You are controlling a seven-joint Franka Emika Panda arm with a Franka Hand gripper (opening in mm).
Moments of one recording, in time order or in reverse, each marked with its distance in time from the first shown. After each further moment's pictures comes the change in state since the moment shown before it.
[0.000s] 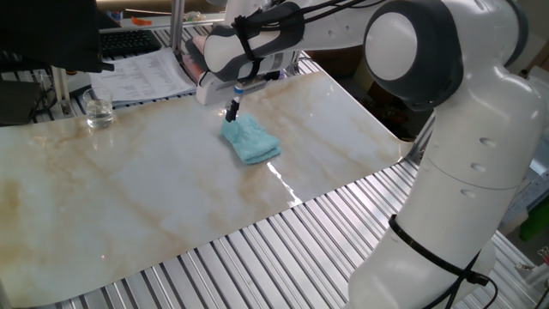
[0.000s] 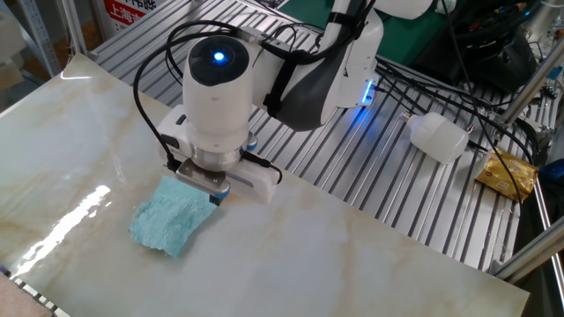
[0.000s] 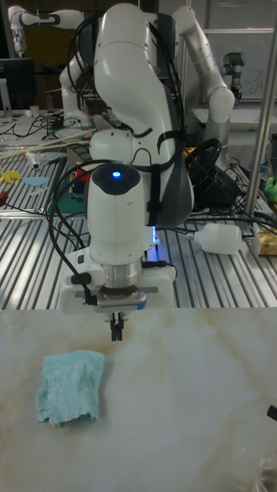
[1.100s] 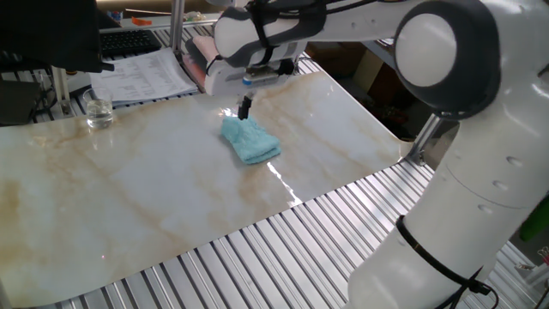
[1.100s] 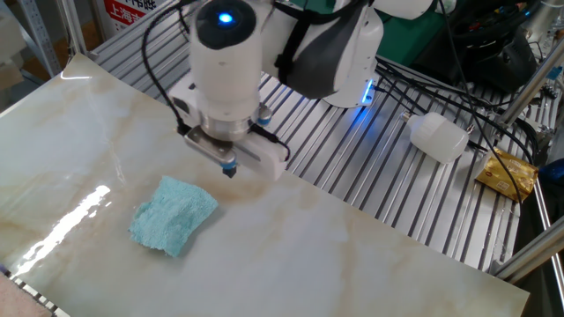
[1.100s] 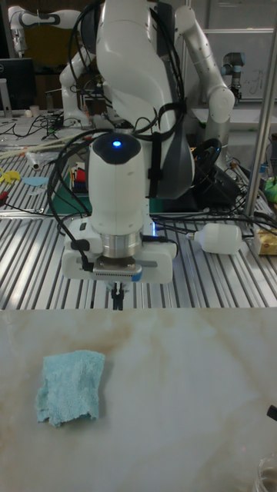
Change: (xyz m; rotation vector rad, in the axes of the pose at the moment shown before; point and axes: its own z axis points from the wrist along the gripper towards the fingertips) arm 0.040 0.001 -0.037 -0.006 0.067 0.160
